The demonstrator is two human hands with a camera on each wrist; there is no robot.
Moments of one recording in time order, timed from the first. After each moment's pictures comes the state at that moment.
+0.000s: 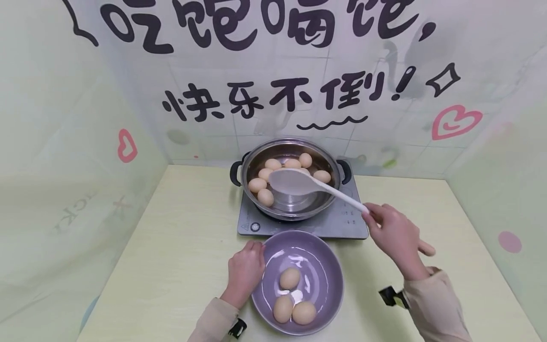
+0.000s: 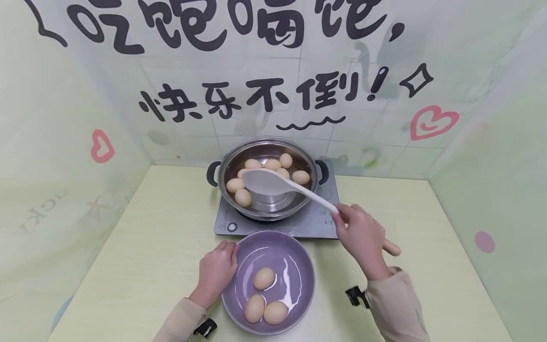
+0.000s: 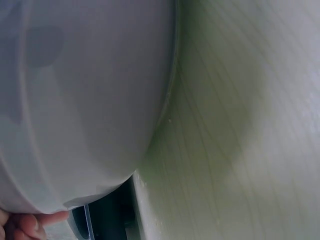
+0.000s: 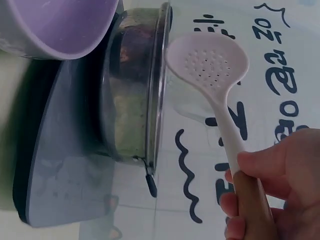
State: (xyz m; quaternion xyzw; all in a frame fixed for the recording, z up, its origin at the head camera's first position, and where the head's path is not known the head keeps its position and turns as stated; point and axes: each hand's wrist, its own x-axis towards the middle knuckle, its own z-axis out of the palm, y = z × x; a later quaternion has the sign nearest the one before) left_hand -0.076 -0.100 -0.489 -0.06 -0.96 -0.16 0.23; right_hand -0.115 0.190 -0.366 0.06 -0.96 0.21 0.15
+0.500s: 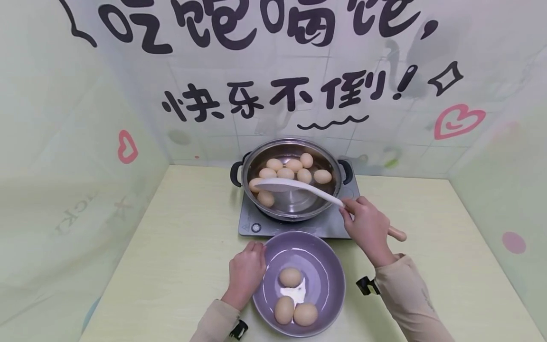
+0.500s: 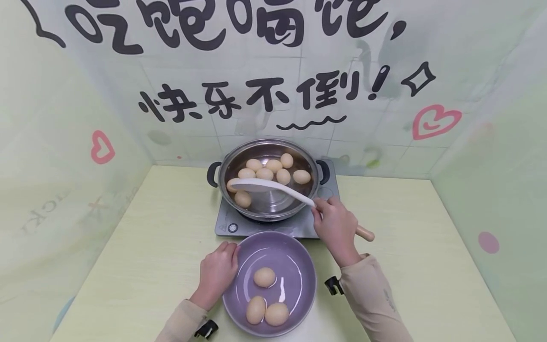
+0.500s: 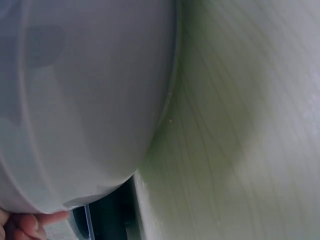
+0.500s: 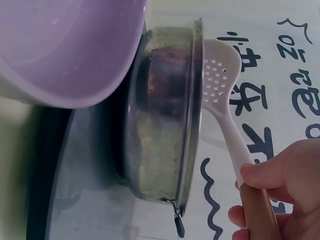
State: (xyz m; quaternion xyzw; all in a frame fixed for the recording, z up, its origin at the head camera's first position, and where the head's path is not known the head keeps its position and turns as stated) left_hand -0.076 -0.099 -0.488 -0.07 -0.94 -0.16 0.28; right_hand -0.144 0.152 -0.396 0.10 -0.94 0.19 0.25
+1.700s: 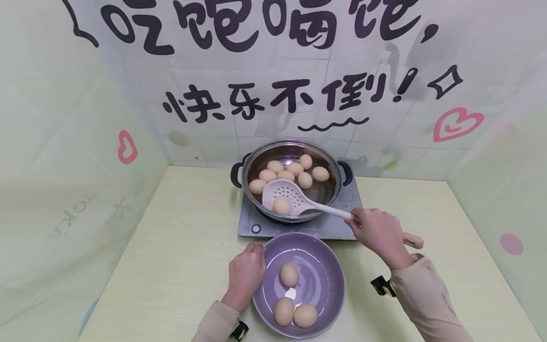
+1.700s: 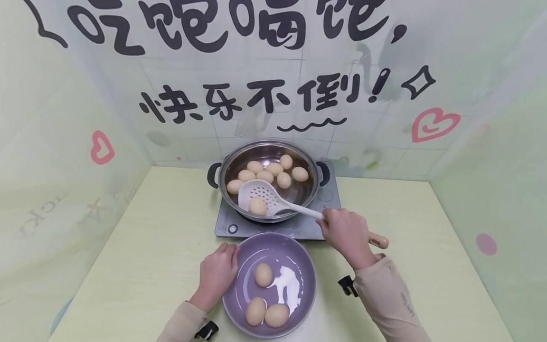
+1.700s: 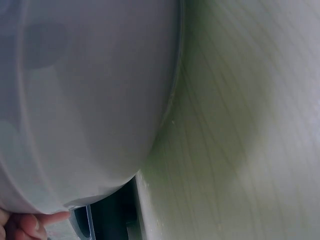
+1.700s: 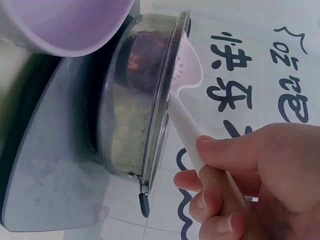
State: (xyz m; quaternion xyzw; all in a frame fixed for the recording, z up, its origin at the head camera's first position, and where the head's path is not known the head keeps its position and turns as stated) left_hand -0.076 -0.100 -0.489 -0.06 -0.96 -0.16 0.23; right_hand -0.133 0.168 -0.367 0.14 -0.98 0.08 0.08
